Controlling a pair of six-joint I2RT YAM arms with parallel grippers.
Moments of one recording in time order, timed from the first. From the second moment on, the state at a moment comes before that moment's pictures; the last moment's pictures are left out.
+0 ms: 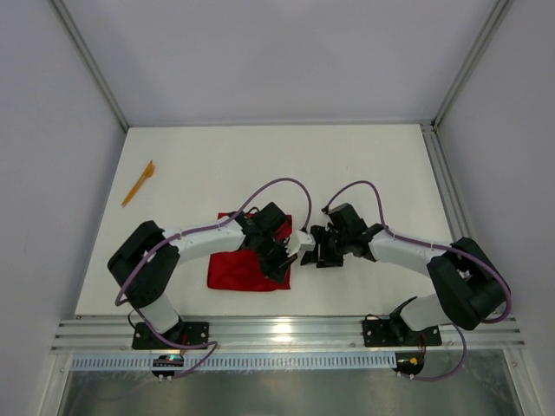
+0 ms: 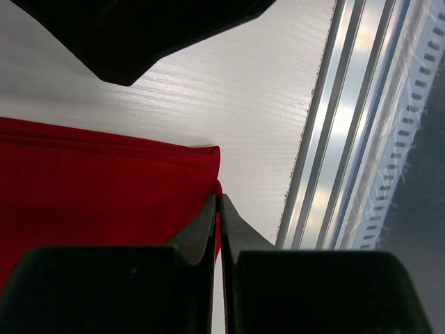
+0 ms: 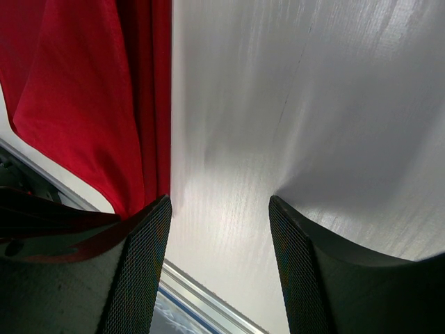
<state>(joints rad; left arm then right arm) -0.87 1.68 1.01 -0.56 0.60 0.29 0.58 1.42 0.61 -0.19 -0.35 0.68</state>
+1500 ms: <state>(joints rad) -0.56 1.43 1.08 -0.81 0.32 0.37 0.68 1.43 0.78 -0.30 -0.32 0.58</state>
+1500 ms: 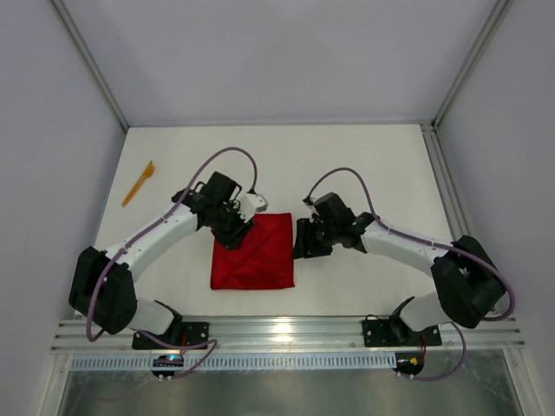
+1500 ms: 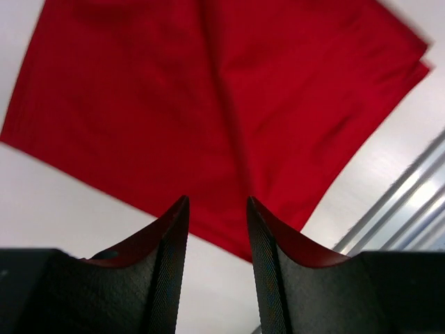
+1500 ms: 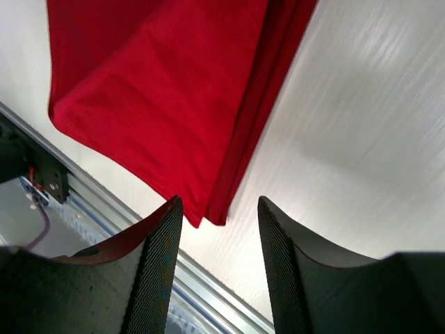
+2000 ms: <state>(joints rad) -0.59 1.39 0.88 -0.87 0.16 0.42 0.57 1.83 1.29 -0.41 -0.32 0.39</state>
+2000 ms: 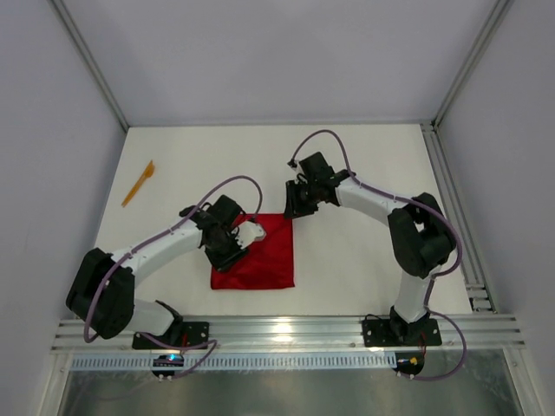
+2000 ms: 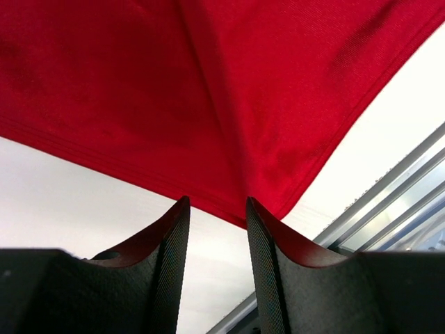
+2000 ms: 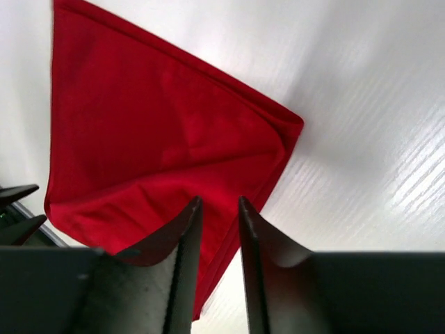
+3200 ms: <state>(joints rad) -0.68 1.23 0.84 -0.87 0.10 0.50 0.47 1.88 1.35 -0.44 -0.39 0.31</state>
